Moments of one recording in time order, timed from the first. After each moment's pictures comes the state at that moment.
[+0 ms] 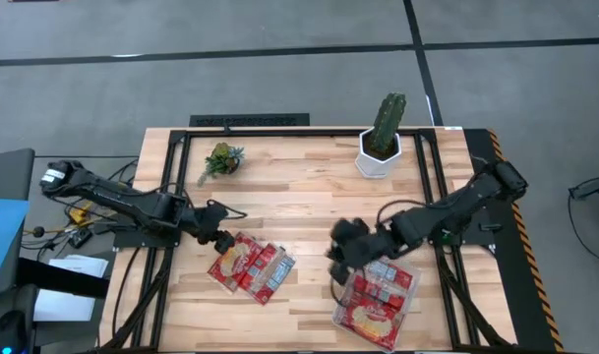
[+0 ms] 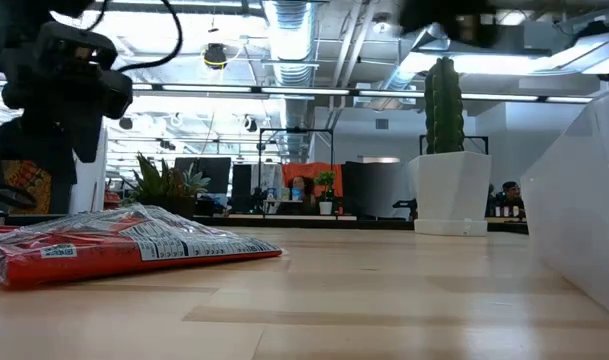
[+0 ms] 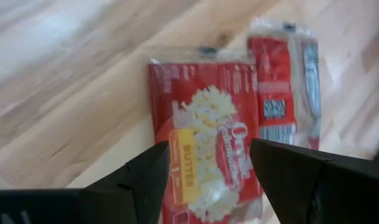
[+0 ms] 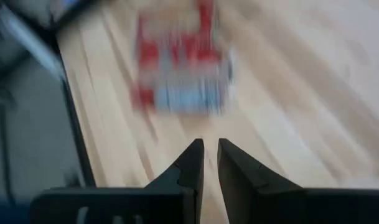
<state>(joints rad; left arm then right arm) -0.23 0.90 0.47 -0.46 -0.03 -1.19 0.43 1.53 1.24 -0.57 0.30 0.94</state>
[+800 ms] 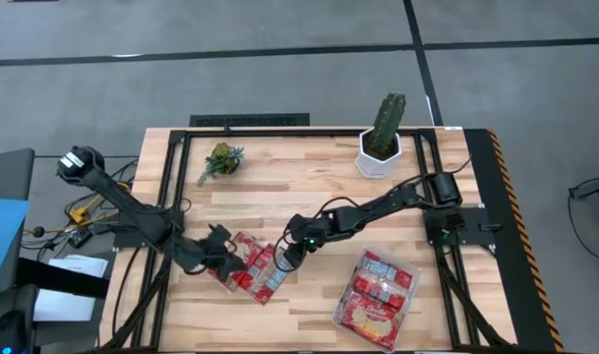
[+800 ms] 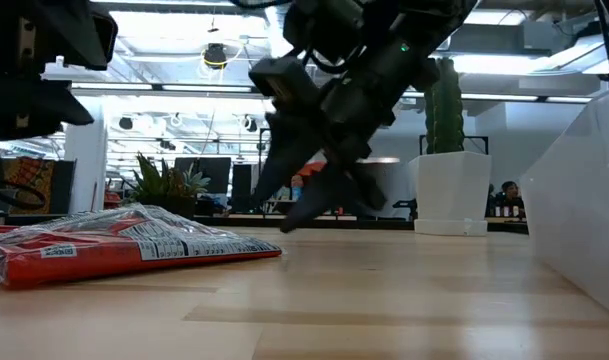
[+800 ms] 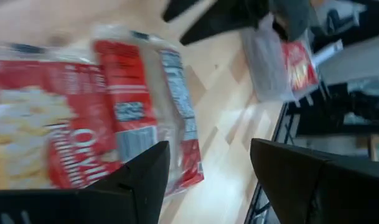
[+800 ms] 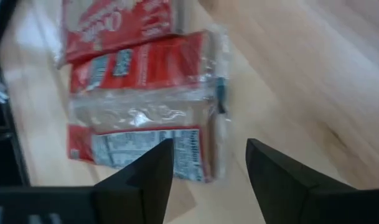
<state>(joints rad) -0.64 1.05 0.47 0.03 -0.42 -1.36 0.14 2.02 1.26 -0.08 -0.09 0.91</state>
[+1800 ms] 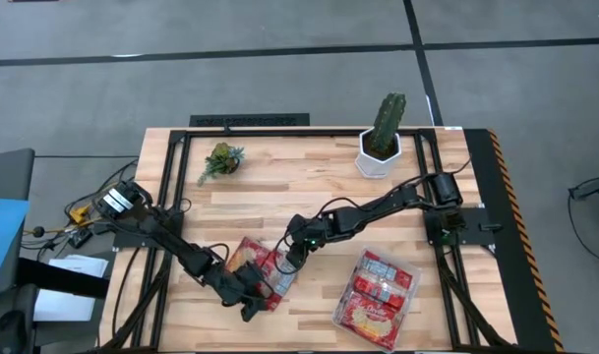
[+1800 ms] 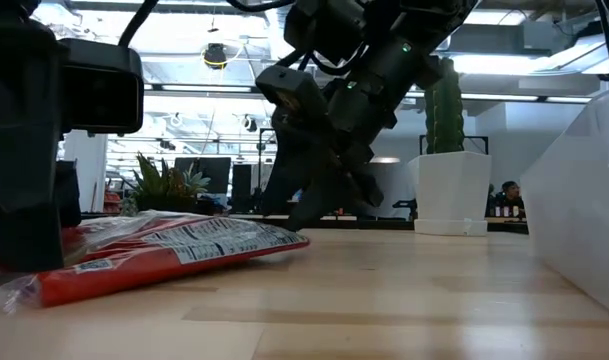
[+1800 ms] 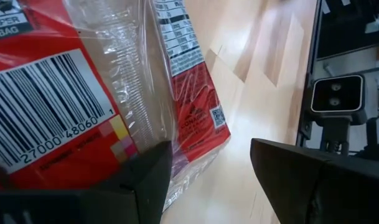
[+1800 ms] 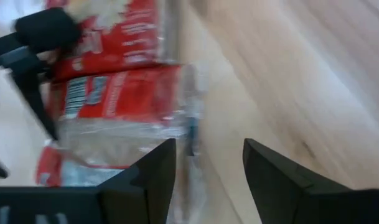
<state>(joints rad) -0.64 1.76 0.65 0.39 -0.16 -1.22 0.15 2.02 1.26 -0.12 -0.03 0.79</state>
